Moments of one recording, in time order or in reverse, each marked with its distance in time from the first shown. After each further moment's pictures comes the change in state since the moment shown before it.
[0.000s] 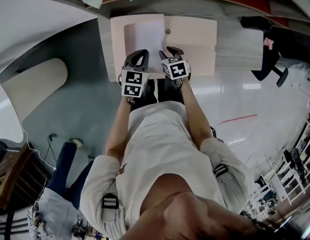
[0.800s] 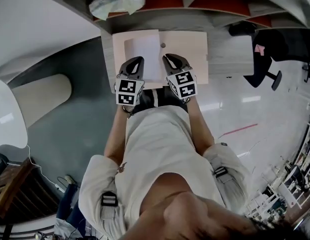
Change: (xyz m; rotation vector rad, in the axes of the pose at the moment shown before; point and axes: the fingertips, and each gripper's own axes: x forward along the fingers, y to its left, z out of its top) left arm -0.046 0.001 0.071 0.034 -0.141 0.004; right arm -0.133 0.019 0.095 -0.132 -0.365 -0.030
